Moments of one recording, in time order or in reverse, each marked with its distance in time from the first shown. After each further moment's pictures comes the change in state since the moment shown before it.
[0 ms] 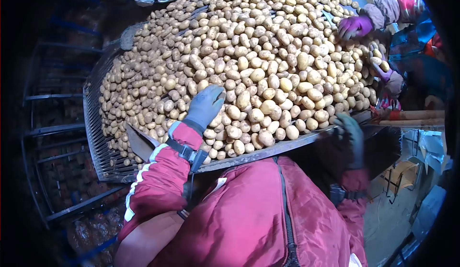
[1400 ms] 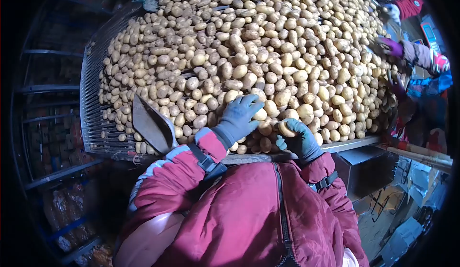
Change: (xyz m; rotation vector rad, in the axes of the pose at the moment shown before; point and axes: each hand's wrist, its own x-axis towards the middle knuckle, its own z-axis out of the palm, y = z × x) left_hand -0.055 -0.023 0.042 -0.405 -0.005 0.059; right_hand 0.015 -0.052 0.222 1.365 -0.679 0.956
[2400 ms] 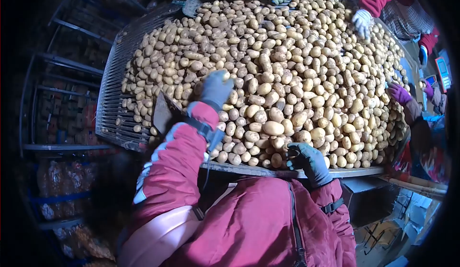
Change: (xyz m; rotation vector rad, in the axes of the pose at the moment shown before) left_hand 0.009 -0.124 -0.108 0.540 0.469 -0.552; right_hand -0.038 -0.020 0.058 -0.614 0.176 -0.041
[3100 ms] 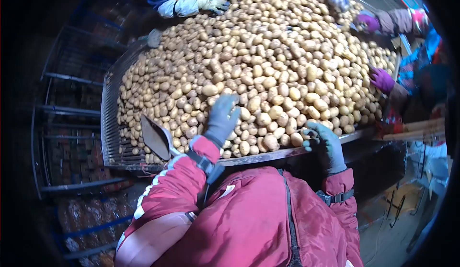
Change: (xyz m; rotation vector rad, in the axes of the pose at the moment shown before) left_hand -0.122 0.141 0.043 -0.070 0.058 0.584; right_hand -0.077 0.031 -0.144 0.368 0.218 -0.296
